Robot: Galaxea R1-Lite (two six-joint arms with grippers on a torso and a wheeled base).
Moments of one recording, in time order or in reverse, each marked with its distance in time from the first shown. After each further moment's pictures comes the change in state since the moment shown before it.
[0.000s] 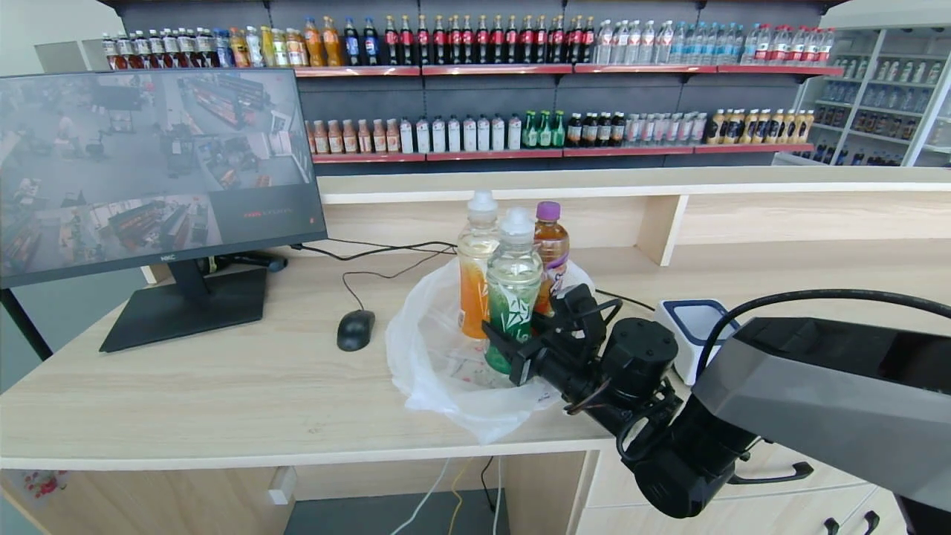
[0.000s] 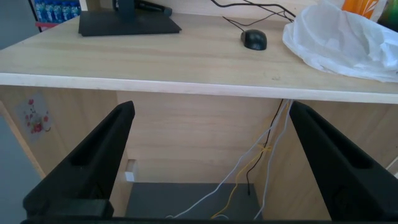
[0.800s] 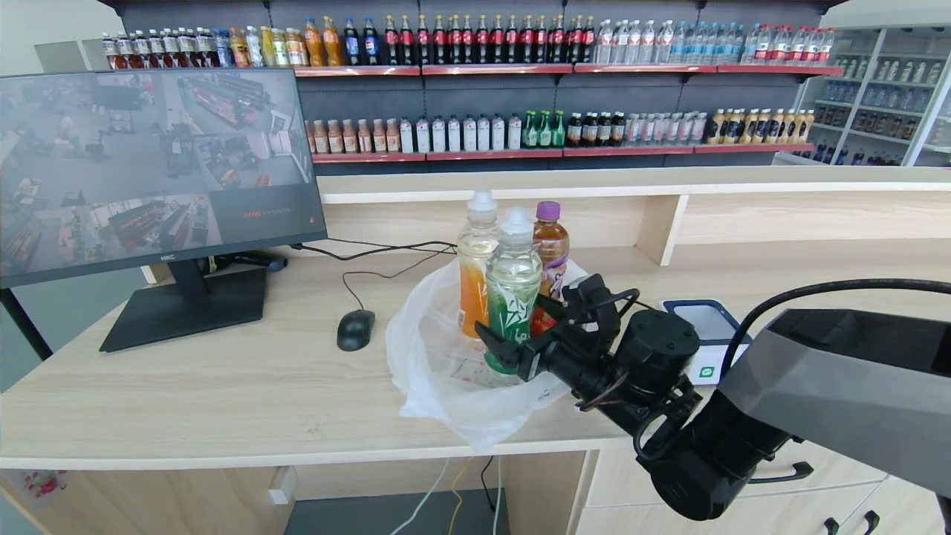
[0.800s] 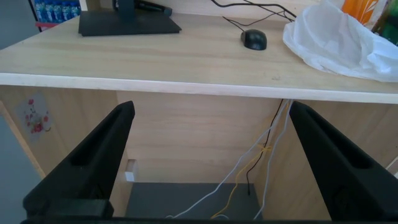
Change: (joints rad) left arm 0.000 0.000 0.000 0.000 0.000 0.000; right arm 0.001 -0.082 0.053 0.001 0.001 0.012
